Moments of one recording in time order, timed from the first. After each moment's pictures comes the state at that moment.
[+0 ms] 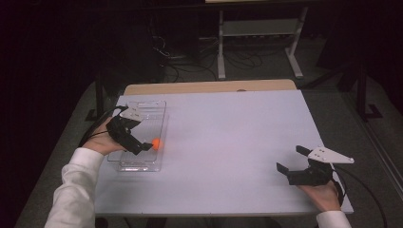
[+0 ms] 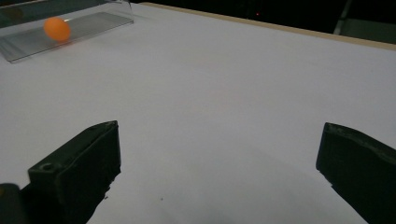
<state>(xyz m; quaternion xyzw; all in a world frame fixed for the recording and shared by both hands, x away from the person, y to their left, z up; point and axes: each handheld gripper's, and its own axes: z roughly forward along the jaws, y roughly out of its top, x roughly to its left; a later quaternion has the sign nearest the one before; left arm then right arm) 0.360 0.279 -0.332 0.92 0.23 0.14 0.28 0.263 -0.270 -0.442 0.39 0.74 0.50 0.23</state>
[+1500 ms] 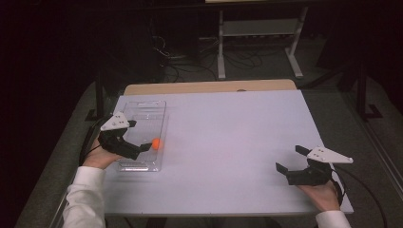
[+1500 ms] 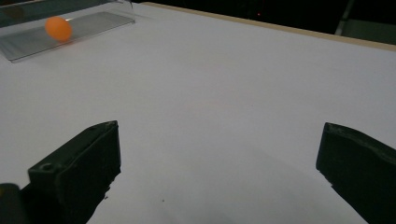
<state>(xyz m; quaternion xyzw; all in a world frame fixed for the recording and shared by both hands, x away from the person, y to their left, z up) 0.330 0.299 -0.350 0.85 0.27 0.19 0.41 0.263 -0.269 -0.443 0.39 0.74 0.50 0.23</state>
